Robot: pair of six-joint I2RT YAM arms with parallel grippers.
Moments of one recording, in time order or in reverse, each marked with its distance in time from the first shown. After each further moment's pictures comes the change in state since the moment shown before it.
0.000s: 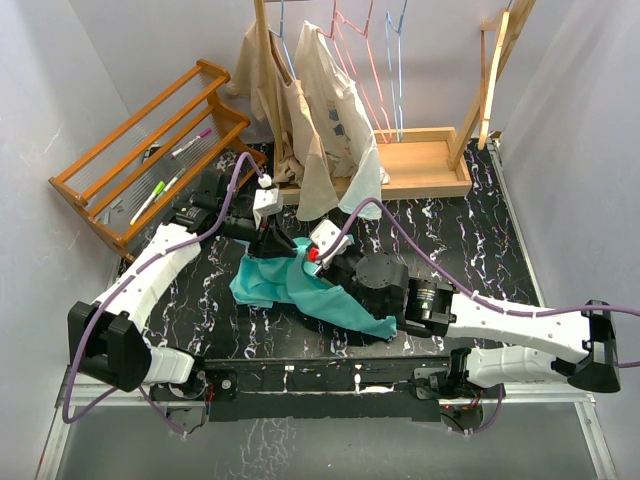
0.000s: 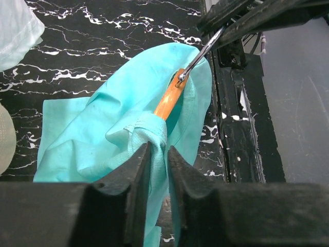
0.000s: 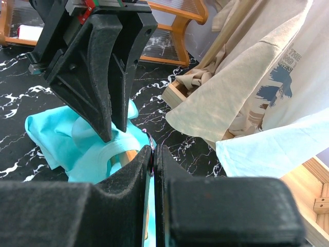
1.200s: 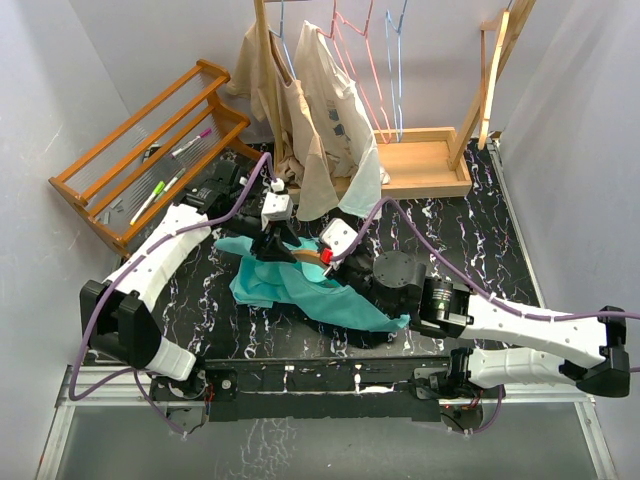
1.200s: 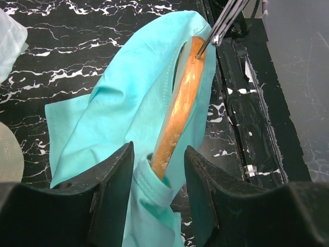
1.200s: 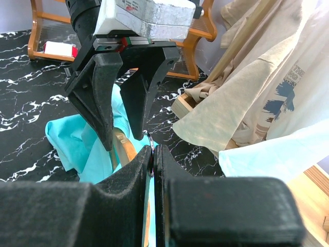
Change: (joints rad) left arm -0.034 0.126 0.167 -0.292 -0.037 0.354; right arm -0.001 -0.066 0.015 -0.039 -0.082 0.001
